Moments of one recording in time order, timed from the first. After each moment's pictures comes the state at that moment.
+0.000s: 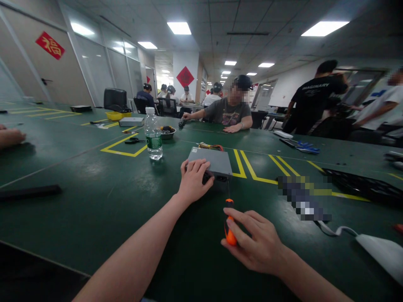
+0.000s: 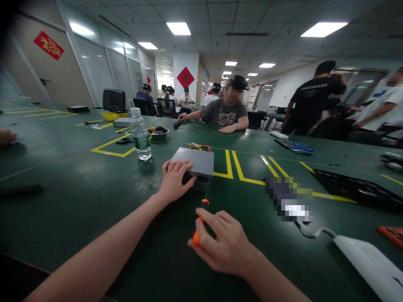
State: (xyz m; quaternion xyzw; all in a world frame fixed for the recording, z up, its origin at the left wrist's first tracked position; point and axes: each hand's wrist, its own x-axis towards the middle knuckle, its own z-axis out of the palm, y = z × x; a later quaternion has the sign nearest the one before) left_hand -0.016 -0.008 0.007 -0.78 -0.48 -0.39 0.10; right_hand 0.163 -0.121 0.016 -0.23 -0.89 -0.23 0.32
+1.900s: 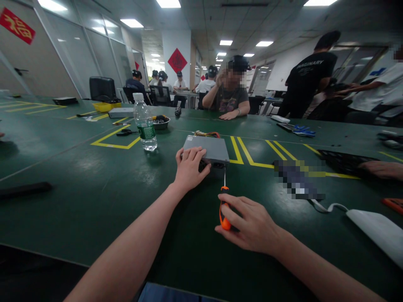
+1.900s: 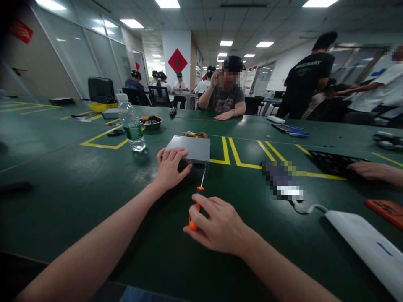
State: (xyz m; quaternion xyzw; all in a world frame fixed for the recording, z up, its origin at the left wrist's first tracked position) left_hand -0.017 -0.006 0.007 -0.79 -0.48 -0.38 0.11; right_hand 0.160 -0.120 0.015 -0.26 -0.90 -0.21 0.27
